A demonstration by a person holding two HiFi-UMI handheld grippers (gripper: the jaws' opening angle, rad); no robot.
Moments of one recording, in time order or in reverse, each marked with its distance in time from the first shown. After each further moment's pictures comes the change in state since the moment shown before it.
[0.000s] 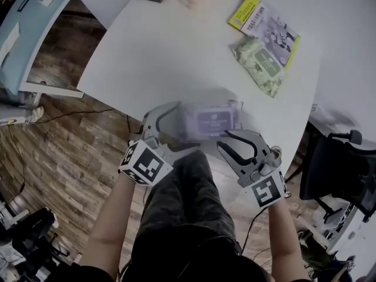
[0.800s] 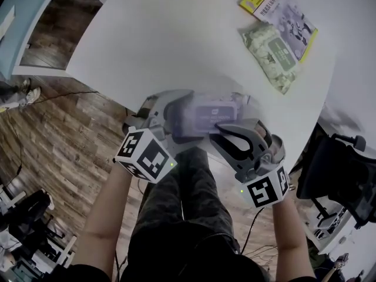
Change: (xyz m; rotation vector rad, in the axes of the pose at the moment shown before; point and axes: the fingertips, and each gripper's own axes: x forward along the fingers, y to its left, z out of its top) left arm 0.031 -0.007 -0.009 0.090 0.119 -0.090; right arm 0.025 0.004 -0.004 -0.180 -0.055 0.108
